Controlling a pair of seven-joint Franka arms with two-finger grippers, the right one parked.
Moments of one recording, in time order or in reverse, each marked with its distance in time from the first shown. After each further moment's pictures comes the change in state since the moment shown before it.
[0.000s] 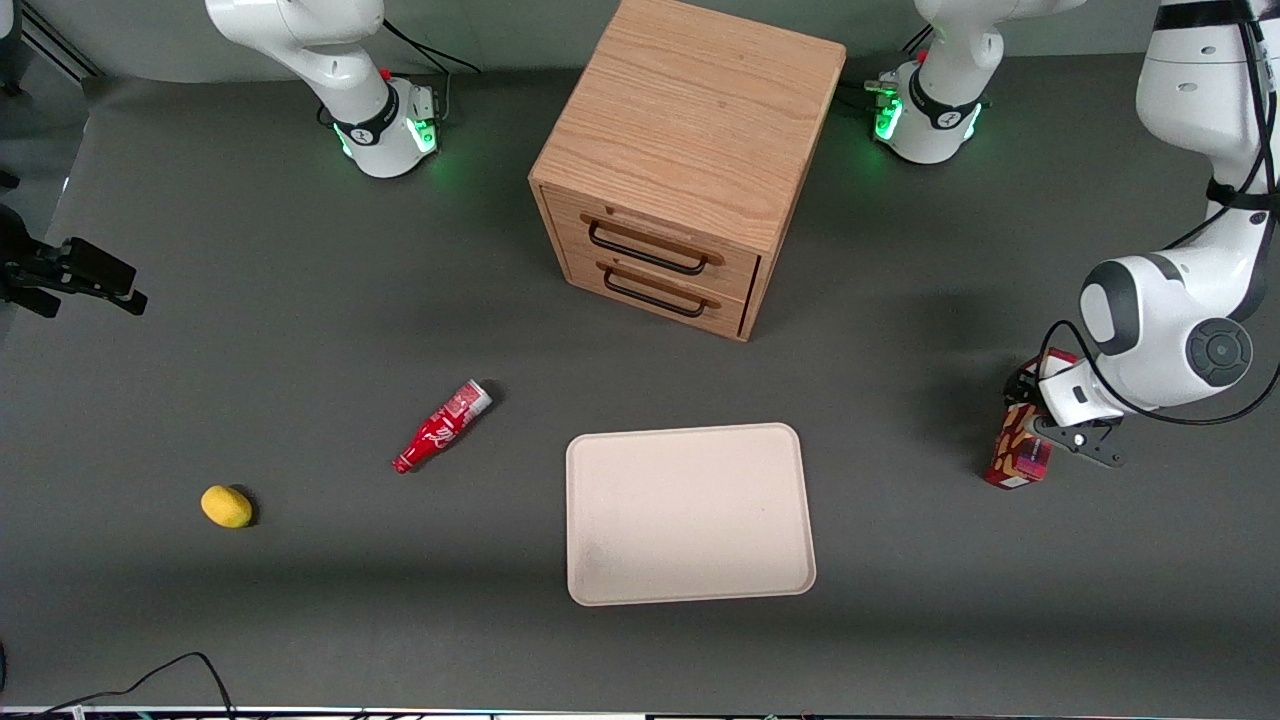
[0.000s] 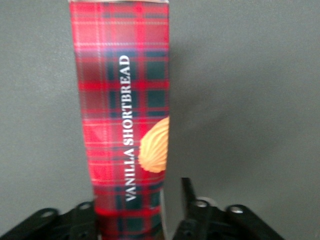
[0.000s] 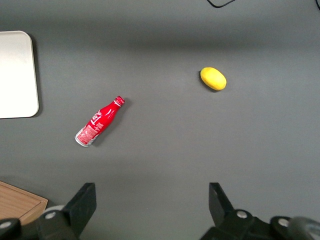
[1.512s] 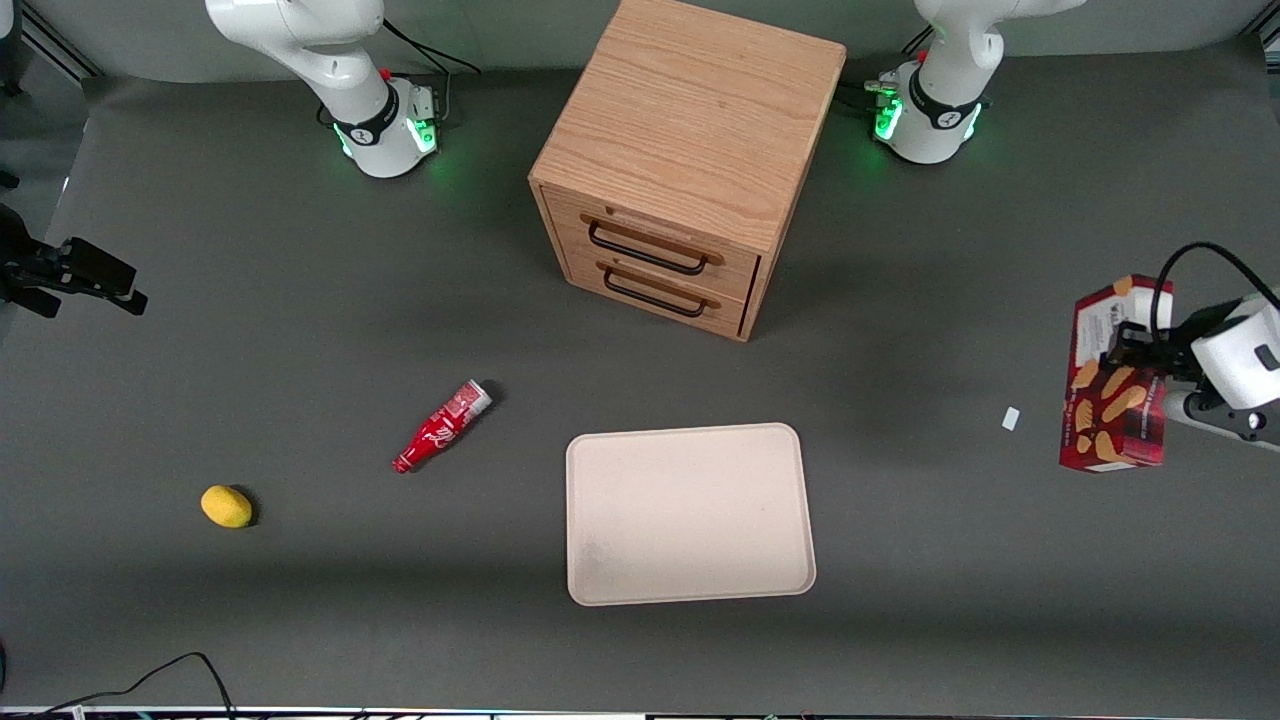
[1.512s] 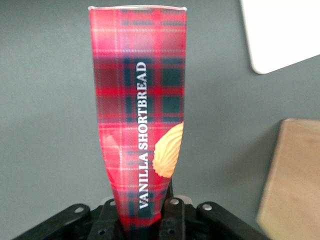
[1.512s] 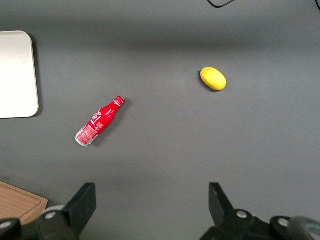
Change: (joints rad) arm -0.002 -0.164 -0.111 0.613 -0.015 -0.860 -0.364
